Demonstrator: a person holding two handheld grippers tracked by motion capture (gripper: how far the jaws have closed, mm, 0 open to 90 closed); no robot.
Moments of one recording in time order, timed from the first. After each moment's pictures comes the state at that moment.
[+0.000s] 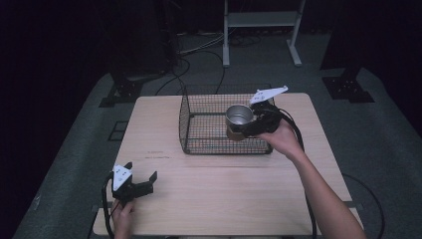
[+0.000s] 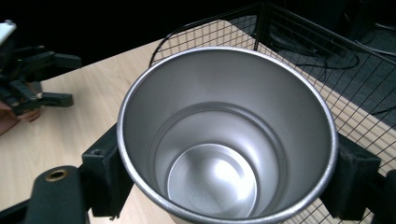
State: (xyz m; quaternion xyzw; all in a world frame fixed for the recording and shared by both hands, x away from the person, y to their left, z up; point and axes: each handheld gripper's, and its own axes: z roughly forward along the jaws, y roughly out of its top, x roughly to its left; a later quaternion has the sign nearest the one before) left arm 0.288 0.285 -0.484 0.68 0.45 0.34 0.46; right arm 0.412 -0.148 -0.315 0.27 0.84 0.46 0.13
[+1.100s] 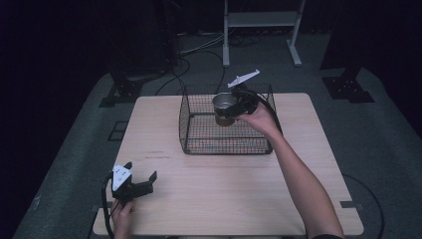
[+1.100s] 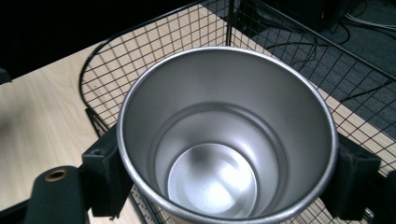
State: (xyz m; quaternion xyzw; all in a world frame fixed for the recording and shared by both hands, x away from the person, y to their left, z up) left arm 0.288 0.286 -0.484 0.68 0.45 0.34 0.46; right arm 0.491 -0.104 -0.328 0.31 0.85 0.41 0.12
